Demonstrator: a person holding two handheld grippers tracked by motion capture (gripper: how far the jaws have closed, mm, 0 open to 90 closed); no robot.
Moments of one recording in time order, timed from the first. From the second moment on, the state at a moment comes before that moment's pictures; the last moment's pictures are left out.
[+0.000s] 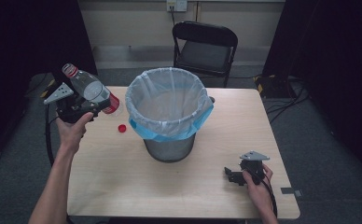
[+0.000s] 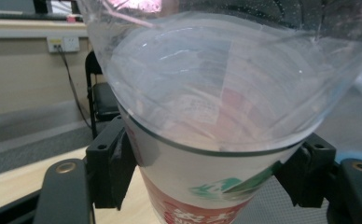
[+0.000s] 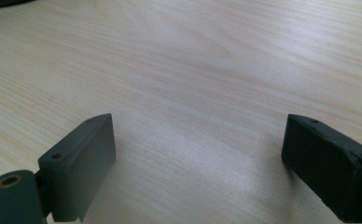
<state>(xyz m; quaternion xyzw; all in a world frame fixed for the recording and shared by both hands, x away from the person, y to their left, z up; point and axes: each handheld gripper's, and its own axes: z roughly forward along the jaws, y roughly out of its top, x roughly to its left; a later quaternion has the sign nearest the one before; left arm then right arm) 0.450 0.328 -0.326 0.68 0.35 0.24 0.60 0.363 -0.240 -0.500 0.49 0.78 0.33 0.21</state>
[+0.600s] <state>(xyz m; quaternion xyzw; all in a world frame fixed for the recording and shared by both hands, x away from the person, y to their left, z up) 0.448 0.317 -0.266 0.65 0.32 0.25 0.64 0.363 -0.240 -0.500 0.49 0.78 0.33 0.21</state>
